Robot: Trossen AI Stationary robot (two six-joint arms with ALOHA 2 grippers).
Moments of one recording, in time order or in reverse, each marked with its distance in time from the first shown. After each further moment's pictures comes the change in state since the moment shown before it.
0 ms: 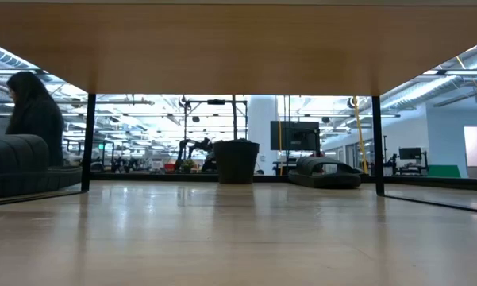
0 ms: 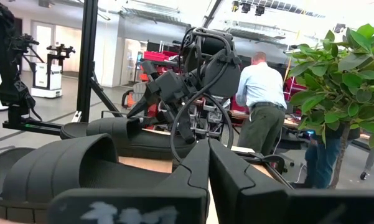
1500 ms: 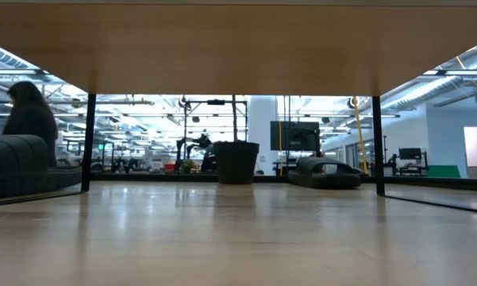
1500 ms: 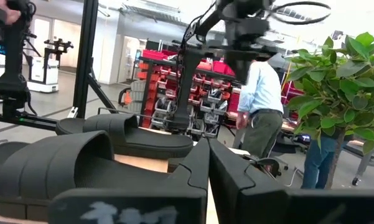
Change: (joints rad) left arm 0.266 -0.311 0.316 -0.238 -0.981 -0.174; right arm 0.000 0.002 0.000 0.004 0.003 -0.041
